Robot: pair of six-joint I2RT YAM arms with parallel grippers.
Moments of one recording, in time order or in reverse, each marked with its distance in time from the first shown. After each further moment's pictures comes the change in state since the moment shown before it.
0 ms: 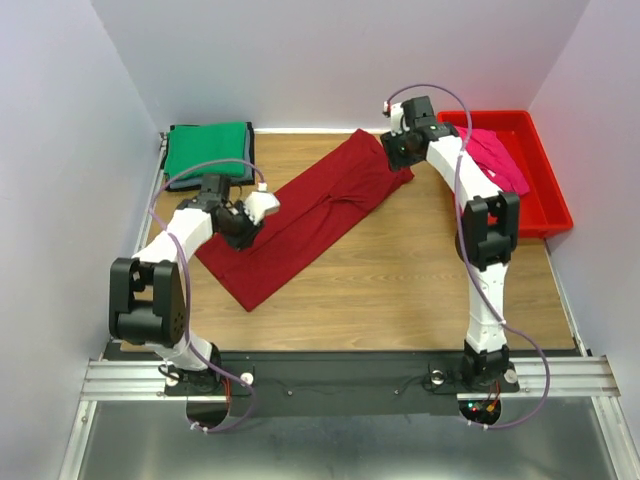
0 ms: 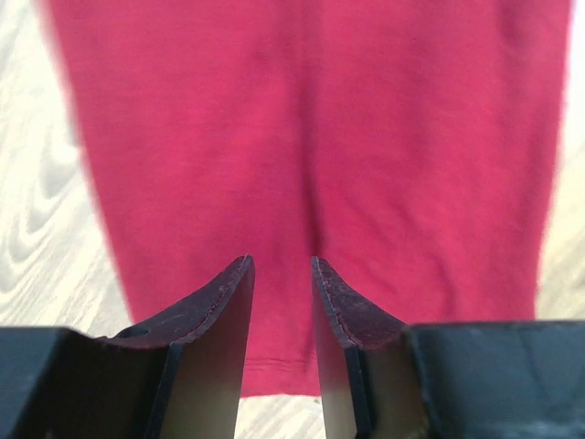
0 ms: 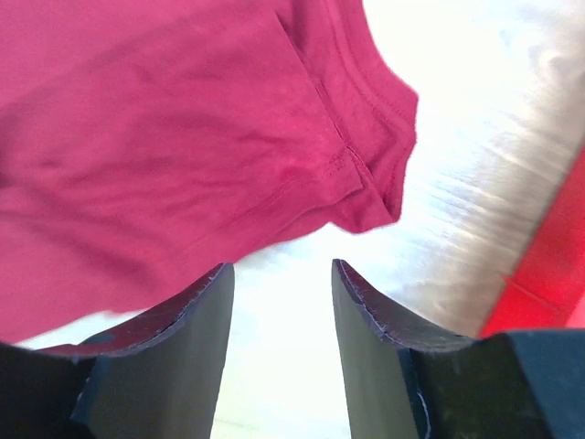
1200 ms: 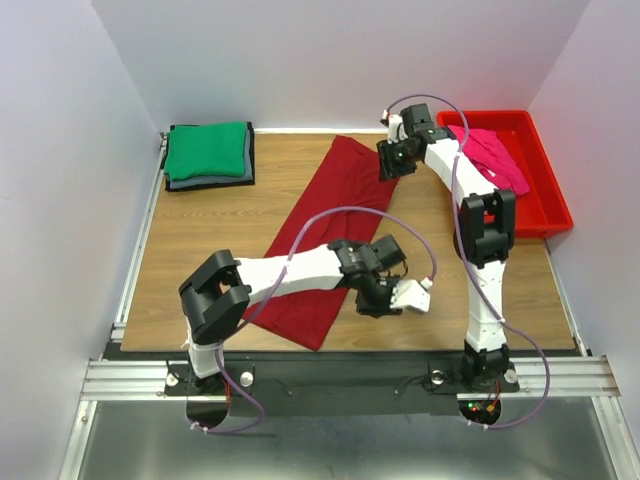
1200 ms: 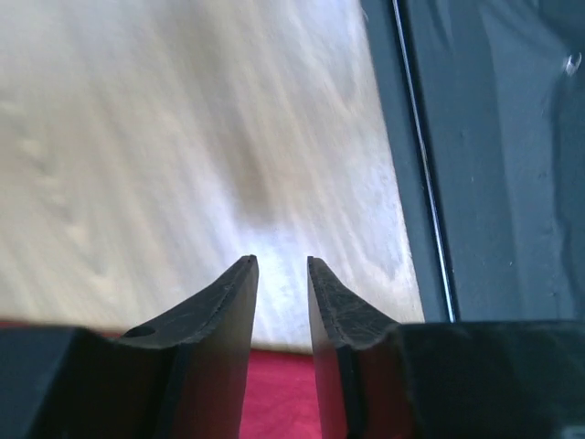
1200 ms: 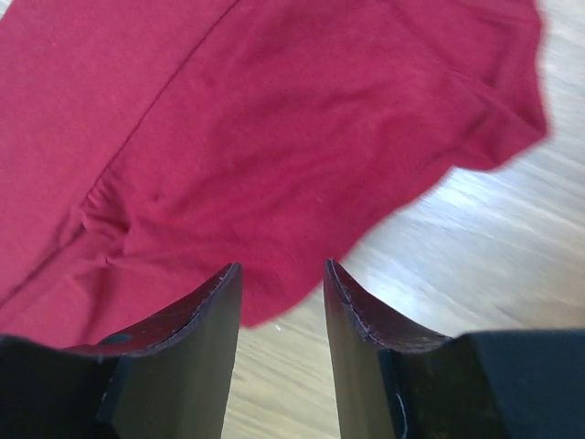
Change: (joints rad) left arm -1.057 0.269 0.325 -0.084 -0.004 -0.137; right arm -0.012 -0.006 -0.040 -0.027 -0.206 0.105
